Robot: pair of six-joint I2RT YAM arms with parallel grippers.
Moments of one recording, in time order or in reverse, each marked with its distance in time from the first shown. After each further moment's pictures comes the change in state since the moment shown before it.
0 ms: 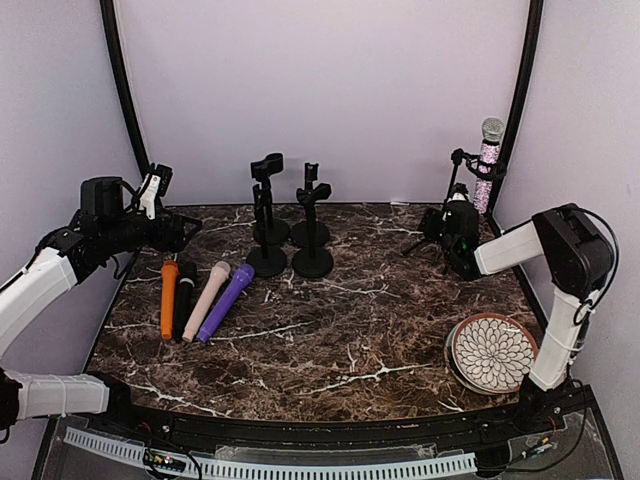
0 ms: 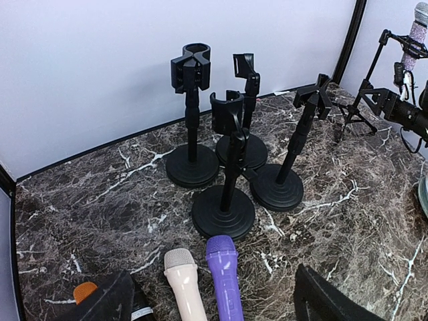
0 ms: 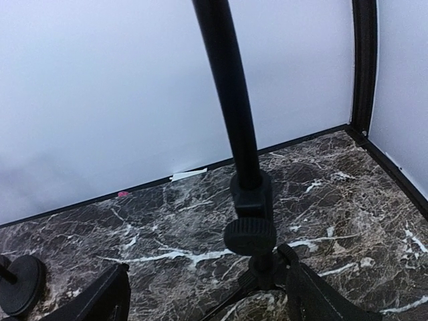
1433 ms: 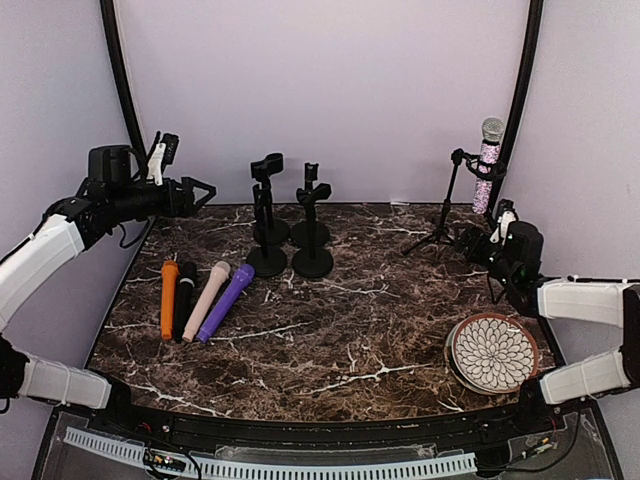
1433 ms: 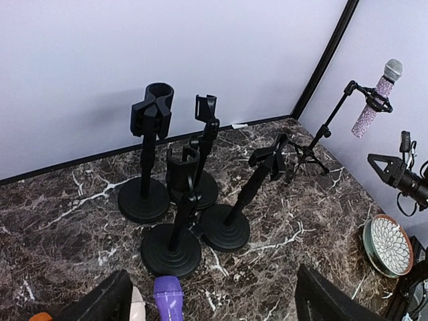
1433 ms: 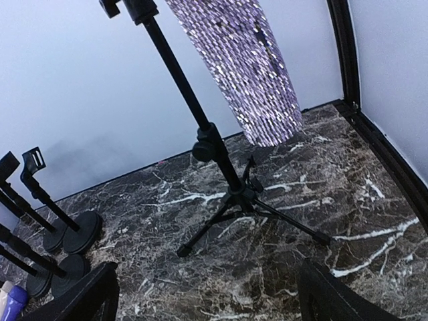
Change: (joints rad) left arm -0.032 0.171 0.224 0.013 0.134 -0.205; right arm -0.118 -0.649 -0.455 -0.186 -0.301 0.092
